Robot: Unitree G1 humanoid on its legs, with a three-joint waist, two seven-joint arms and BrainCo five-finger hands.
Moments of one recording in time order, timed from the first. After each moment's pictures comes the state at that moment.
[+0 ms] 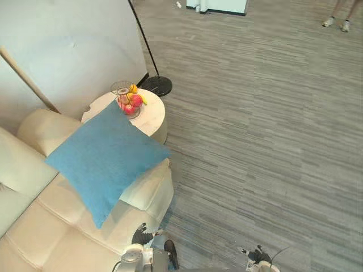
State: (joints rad) left arm 0.02 0.03 0.06 1.03 0.03 -0.10 0.08; right arm 0.07 -0.04 -0.38 1.06 0.04 -0.07 -0.12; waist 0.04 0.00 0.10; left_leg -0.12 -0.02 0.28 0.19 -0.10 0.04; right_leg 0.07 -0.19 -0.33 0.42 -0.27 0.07
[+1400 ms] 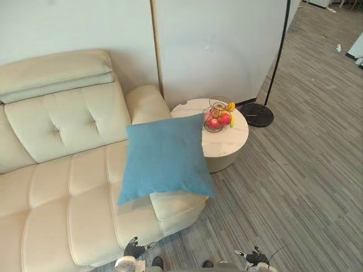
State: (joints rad) left arm 0.06 0.08 0.06 1.06 0.02 -0.10 0.10; right arm 0.06 -0.04 -0.31 1.05 0.04 -0.07 -0.12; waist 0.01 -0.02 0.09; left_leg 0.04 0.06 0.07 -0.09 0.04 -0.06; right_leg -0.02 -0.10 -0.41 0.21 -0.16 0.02
